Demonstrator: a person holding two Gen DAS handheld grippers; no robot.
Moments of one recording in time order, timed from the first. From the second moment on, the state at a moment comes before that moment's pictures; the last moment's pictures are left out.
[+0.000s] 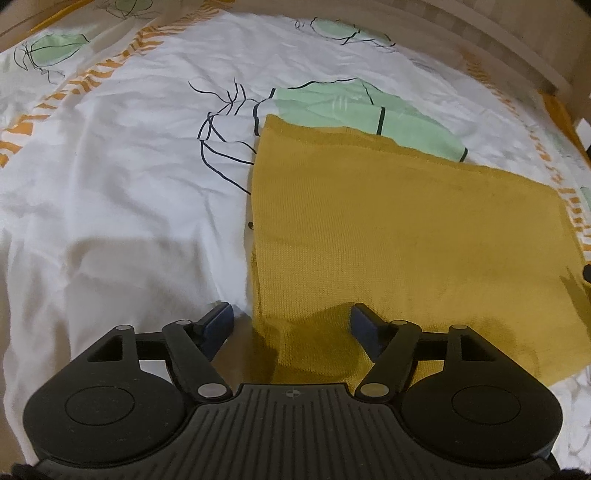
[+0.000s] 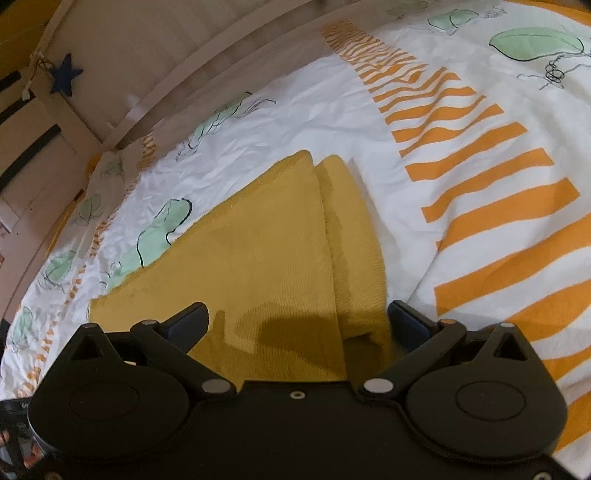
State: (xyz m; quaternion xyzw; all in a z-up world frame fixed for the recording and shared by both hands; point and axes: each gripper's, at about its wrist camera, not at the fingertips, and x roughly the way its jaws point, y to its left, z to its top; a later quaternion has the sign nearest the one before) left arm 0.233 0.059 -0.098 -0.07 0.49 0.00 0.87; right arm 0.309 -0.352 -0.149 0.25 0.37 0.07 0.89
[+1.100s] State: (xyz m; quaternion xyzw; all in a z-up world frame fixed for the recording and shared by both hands) left arm 0.242 0.043 -0.041 -0.09 0.49 0.00 0.87; right arm 0.338 -0.347 -0.137 0.21 0.46 0.07 0.86
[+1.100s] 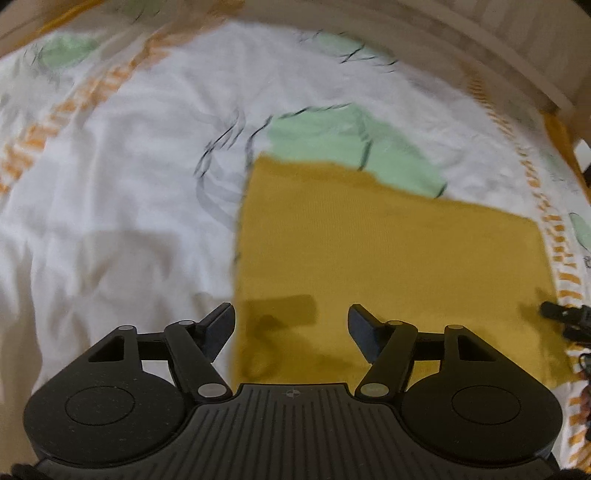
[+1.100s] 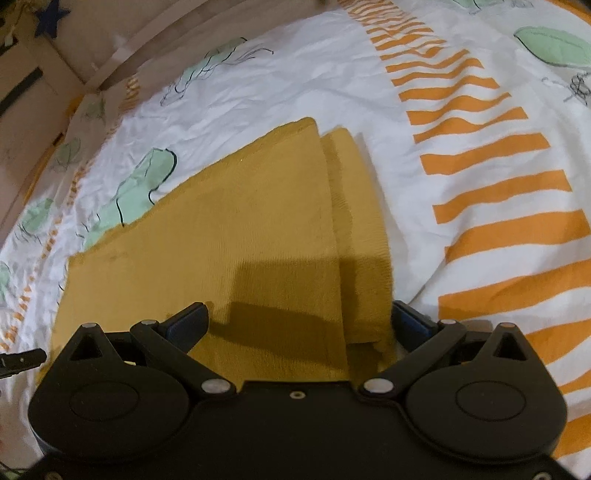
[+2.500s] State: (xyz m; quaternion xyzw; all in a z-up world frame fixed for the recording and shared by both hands) left arm 0.293 -0.087 -0.077 -0.03 0.53 -0.04 0.85; right arm 0.363 -0.399 -0.154 0.38 0.41 0.18 0.81
